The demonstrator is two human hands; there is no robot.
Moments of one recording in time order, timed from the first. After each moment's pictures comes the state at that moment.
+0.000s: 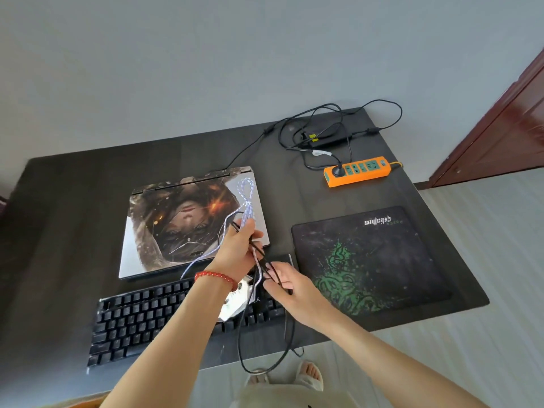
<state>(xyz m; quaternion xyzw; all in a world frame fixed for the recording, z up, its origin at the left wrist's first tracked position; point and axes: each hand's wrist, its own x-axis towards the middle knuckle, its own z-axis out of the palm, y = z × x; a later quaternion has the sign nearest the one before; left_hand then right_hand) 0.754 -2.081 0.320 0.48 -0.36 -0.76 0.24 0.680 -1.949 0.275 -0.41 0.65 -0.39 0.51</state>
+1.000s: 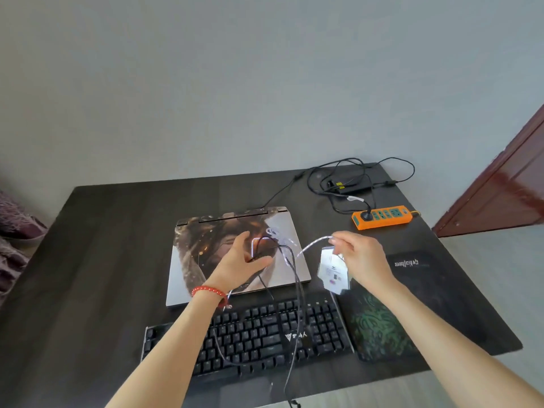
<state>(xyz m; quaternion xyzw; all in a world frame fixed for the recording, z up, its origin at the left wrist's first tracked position) 0.868 -2.164 0.342 0.44 -0.76 -0.47 0.12 0.670 -2.022 0.369 -0.45 0.80 -0.37 0.13</state>
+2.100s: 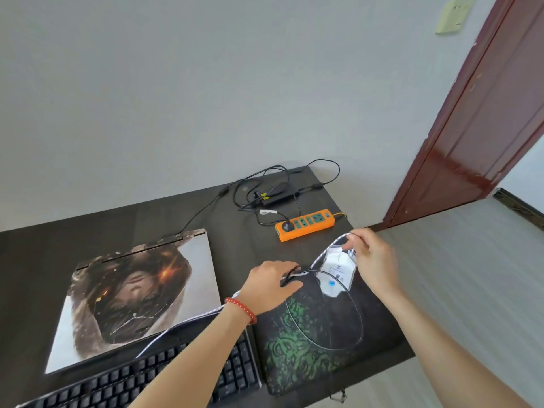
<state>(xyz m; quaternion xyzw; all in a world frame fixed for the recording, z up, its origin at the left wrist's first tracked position) 0.629 -2.045 0.330 0.22 -0.93 -0.30 0.01 0.467 -1.909 0.351 -0.30 0.84 -0.44 0.01</state>
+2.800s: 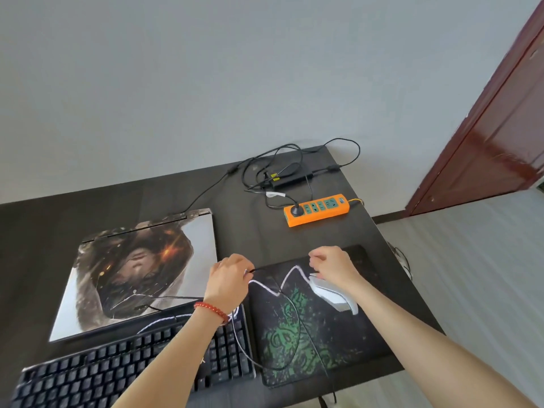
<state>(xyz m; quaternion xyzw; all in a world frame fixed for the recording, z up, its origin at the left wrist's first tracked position) 0.664 -2.083 0.269 0.39 -0.90 -0.18 0.02 0.472 -1.962 0.283 -0.33 0.82 -0.31 0.34</state>
